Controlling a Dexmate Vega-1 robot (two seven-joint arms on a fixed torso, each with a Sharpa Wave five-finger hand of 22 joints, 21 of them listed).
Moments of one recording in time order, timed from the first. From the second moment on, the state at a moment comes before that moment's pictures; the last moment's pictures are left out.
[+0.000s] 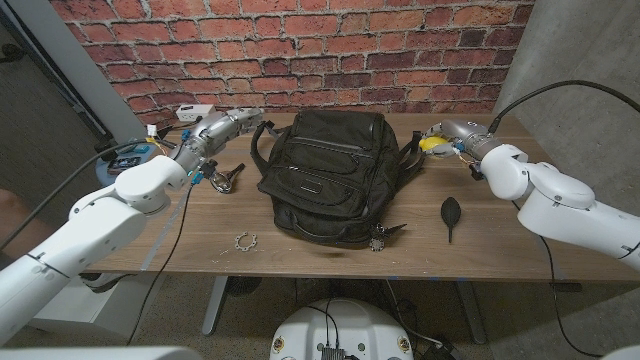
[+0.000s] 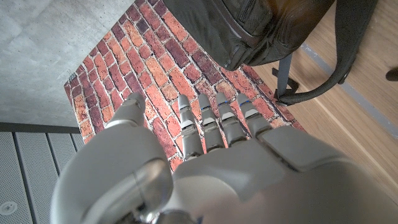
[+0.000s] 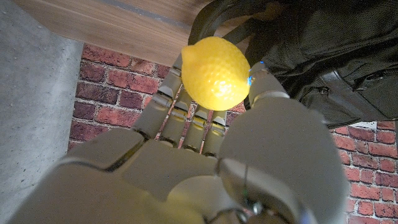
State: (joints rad) left arm 1.23 0.95 0.02 -2.01 -0.62 0.02 0.09; left_hand 0.69 0.06 0.38 -0.09 0.27 0.56 -0.04 0.18 0.21 0.44 0.02 0.21 0.46 0.38 0.05 0.19 0.22 0.22 0.14 0.21 0.19; right arm -0.95 -1.16 -0.43 -2.24 -0.31 -0.67 0.00; right_hand 1.05 0.02 0.35 -0.16 0.18 0.65 -0.09 0.23 0.20 0.67 -0.09 0.23 0.23 0.64 -0.06 0.37 0.34 0.83 -0.10 0.29 0.18
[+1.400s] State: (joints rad) left arm 1.22 0.87 0.00 -1.95 -0.63 -0.04 0.10; left_hand 0.65 0.10 0.39 -0.10 0.29 0.45 -0.06 0.18 0.19 0.32 0.03 0.18 0.40 0.27 0.08 0.17 0.19 0.19 0.15 0.21 0.19; right arm -0.84 -1.10 -0.51 -2.07 -0.36 -0.64 0.01; right_hand 1.06 0.02 0.35 -0.16 0.18 0.67 -0.10 0.22 0.20 0.68 -0.10 0.24 0.23 0.65 -0.06 0.35 0.34 0.83 -0.10 0.29 0.18
